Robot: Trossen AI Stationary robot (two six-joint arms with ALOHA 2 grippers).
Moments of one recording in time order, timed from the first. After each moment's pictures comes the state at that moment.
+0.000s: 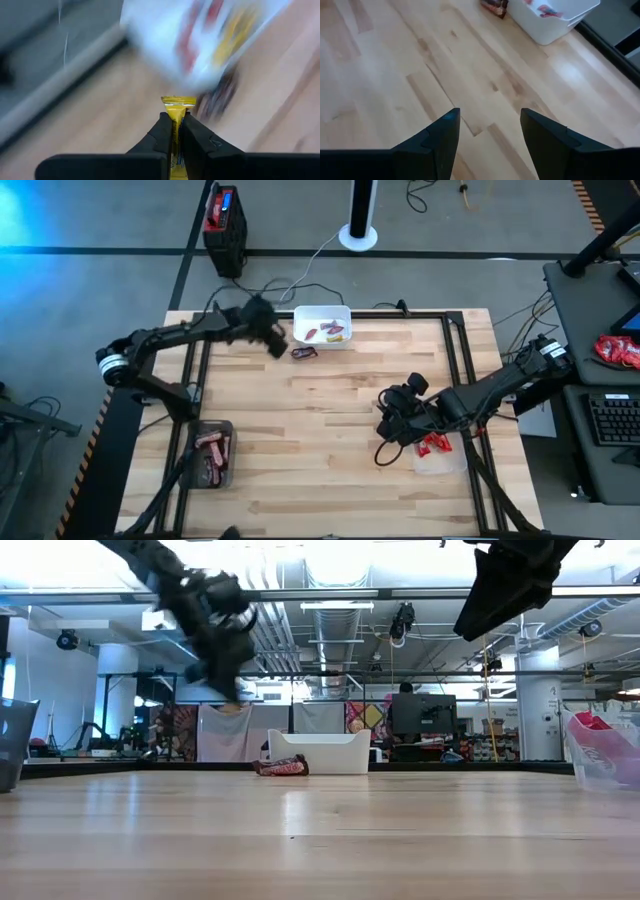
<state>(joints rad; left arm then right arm) 0.61 1.43 0.97 -0.49 -0.12 -0.14 0.42 1.35 1.04 -0.85 0.69 0.83</state>
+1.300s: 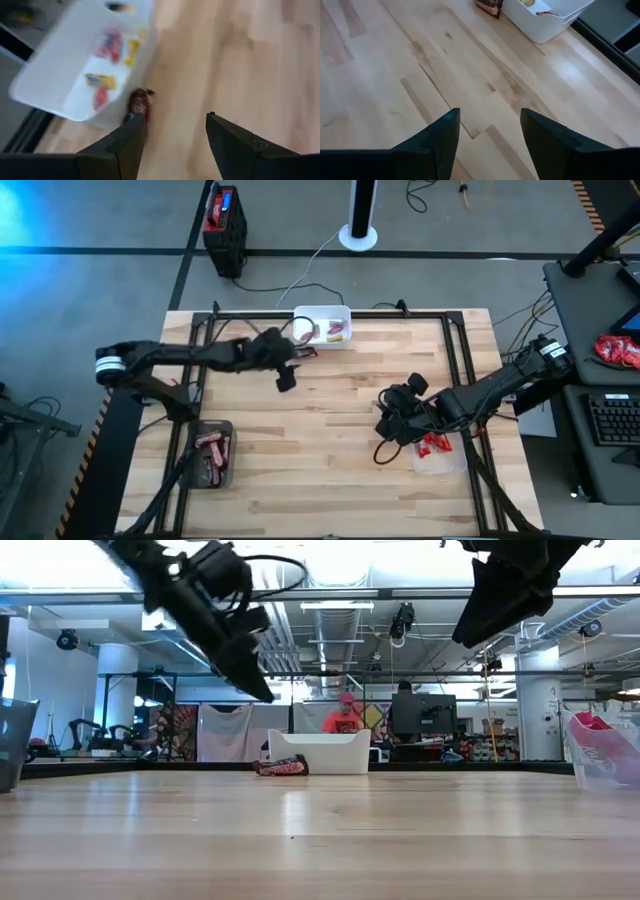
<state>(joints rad) 0.29 1.40 0.83 -0.18 -0.16 0.11 0.41 1.35 1.00 -0.82 0.71 0.86</state>
